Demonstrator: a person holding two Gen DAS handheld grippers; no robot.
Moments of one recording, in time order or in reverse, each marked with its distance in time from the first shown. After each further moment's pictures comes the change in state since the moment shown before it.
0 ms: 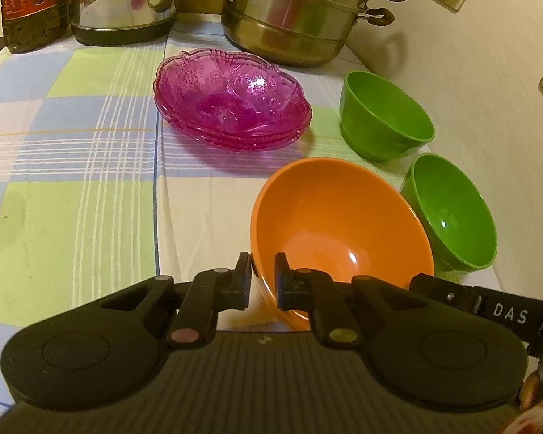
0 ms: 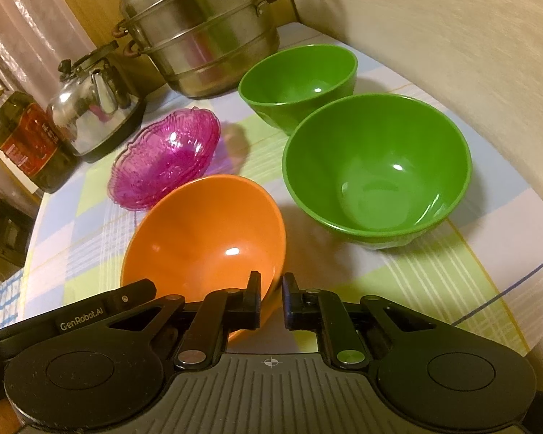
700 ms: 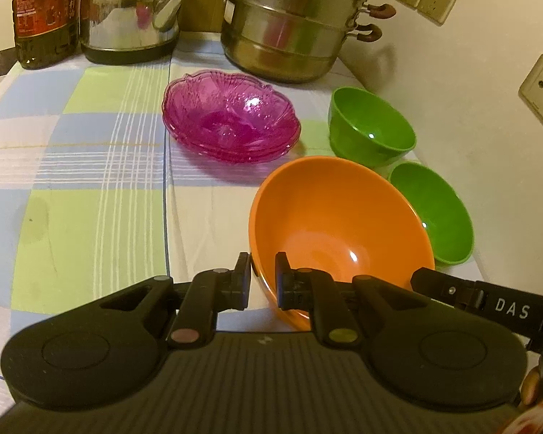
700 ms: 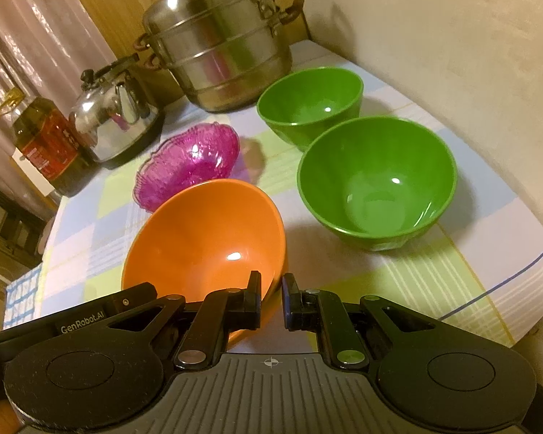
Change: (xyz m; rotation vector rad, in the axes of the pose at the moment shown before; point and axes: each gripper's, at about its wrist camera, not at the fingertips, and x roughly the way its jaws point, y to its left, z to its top) left arm -0.043 -0.013 -0.003 0.011 -0.038 0.010; right arm -0.041 0.009 -0.004 -0.021 -0.042 0.032
